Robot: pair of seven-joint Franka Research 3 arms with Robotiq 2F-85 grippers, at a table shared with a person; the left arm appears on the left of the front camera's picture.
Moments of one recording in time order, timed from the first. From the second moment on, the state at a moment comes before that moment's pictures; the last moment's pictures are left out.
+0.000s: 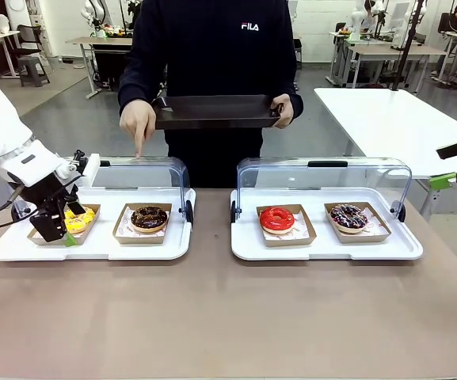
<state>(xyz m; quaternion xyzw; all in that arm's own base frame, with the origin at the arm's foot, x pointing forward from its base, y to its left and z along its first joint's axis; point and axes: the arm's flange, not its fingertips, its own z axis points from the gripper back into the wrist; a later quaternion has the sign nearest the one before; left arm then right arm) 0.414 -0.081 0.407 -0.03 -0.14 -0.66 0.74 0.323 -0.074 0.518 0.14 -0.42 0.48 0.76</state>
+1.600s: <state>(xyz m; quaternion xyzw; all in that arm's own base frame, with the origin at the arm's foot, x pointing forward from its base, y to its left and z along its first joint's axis) 0.476 -0.140 0.351 0.04 -0.14 -0.72 0.68 0.323 -0.073 0.518 0.14 -0.42 0.48 0.76</state>
